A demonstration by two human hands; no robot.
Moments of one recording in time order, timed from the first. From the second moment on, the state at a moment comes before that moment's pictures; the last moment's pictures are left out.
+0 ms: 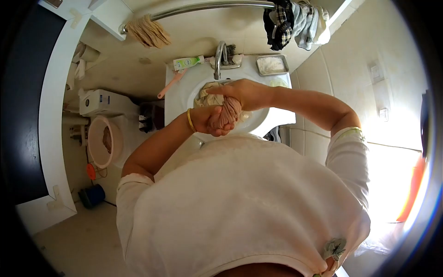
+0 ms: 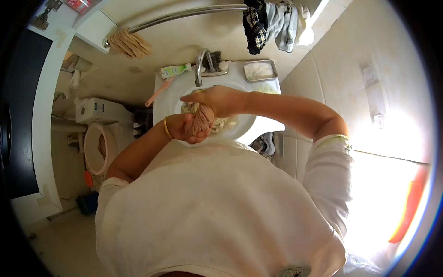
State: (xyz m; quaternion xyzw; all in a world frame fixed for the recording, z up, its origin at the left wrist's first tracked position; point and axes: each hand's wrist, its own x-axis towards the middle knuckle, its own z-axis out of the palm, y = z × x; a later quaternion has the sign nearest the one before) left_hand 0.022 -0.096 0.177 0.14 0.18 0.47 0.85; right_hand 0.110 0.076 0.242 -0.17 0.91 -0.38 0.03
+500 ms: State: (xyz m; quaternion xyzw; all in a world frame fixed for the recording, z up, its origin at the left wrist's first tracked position) left_hand 0.019 -0.087 0.204 0.58 0.75 0.28 0.12; right_hand 0.104 0.078 0.216 -0.06 0.93 -0.35 0.10
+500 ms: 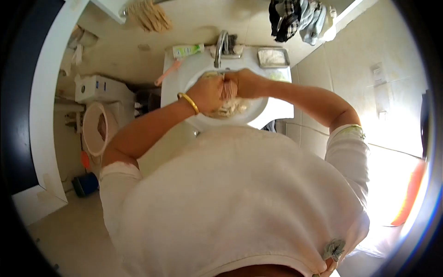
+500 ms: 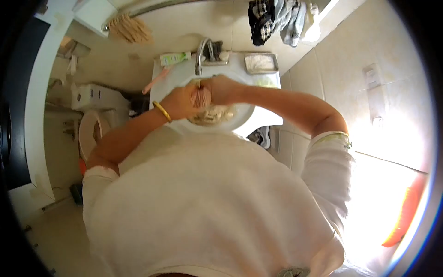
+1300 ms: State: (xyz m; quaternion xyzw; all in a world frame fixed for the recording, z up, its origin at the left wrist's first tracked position) left_hand -0.001 -0.053 0.156 0.55 0.78 0.27 -0.14; right_hand 0.116 0.070 0.138 0.07 0.22 -0.94 0.27
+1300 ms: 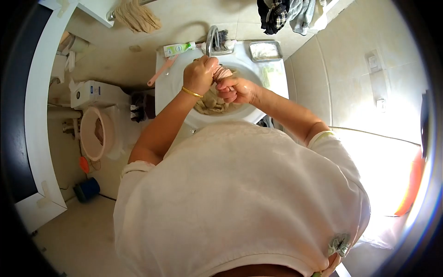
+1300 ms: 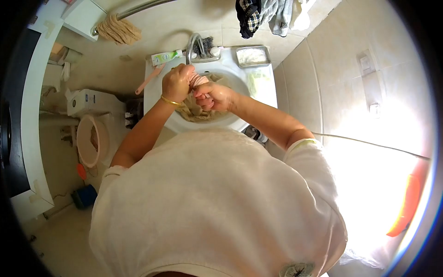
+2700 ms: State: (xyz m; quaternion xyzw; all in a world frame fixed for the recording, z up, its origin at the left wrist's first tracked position) left_hand -0.040 -0.163 0.225 0.01 0.45 0.80 0.40; right_hand 0.105 0.131 0.314 -0.04 0.31 -0.89 -0.34
